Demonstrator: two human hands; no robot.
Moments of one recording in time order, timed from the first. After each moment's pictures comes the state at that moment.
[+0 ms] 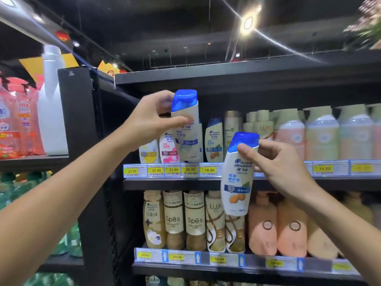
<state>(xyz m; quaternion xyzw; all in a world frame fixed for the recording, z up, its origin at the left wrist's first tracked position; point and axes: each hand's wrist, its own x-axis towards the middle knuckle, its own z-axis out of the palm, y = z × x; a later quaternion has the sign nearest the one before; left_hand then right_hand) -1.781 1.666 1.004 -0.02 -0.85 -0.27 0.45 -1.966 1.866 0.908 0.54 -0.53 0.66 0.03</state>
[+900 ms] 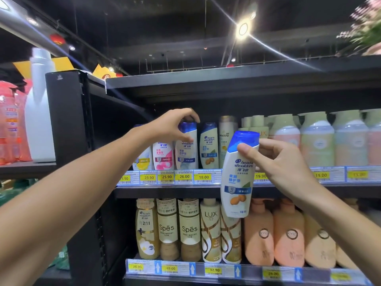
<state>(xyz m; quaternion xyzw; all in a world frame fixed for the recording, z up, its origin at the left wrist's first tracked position) -1.865 1.614 1.024 0.05 -0.95 -0.04 0.31 -1.974 1.873 0.920 0.55 -0.53 0.64 0.06</state>
